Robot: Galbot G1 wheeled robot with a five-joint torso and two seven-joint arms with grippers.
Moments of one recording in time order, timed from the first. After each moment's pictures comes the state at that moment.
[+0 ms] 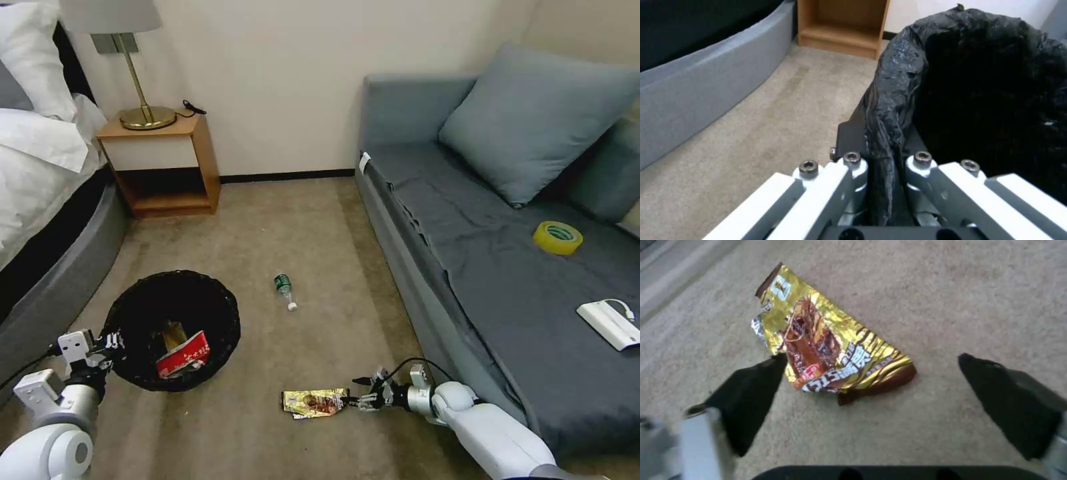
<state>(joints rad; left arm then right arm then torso) 1.55 -1.30 -0.96 -2.01 -0.54 0.32 -0.02 -0.76 1.16 -0.22 0.73 0.53 0.09 -0.87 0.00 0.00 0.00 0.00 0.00</state>
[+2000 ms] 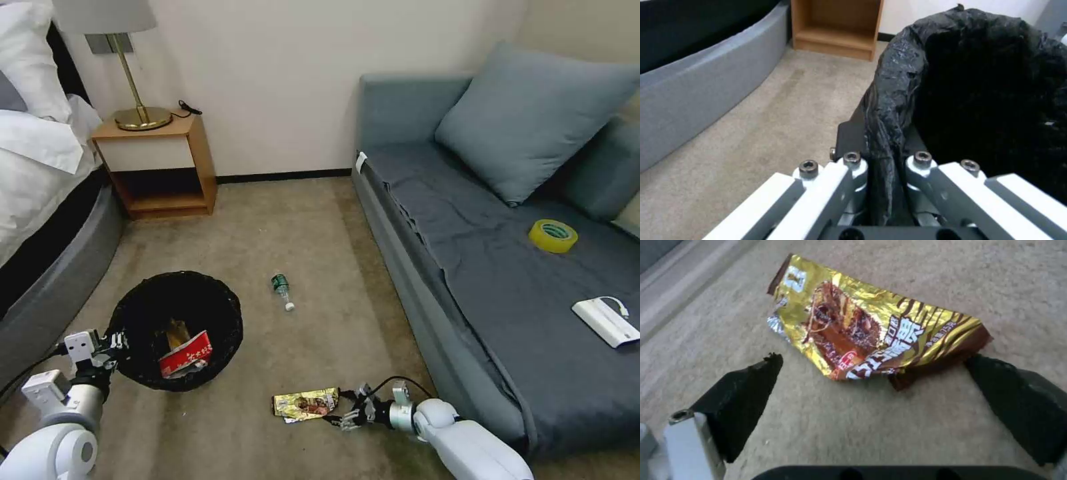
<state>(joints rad) 1.54 -1.30 -0.95 -1.98 -0.51 0.28 0.01 -0.80 1.25 -0.22 0.71 0.52 0.11 -0.83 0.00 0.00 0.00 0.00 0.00</state>
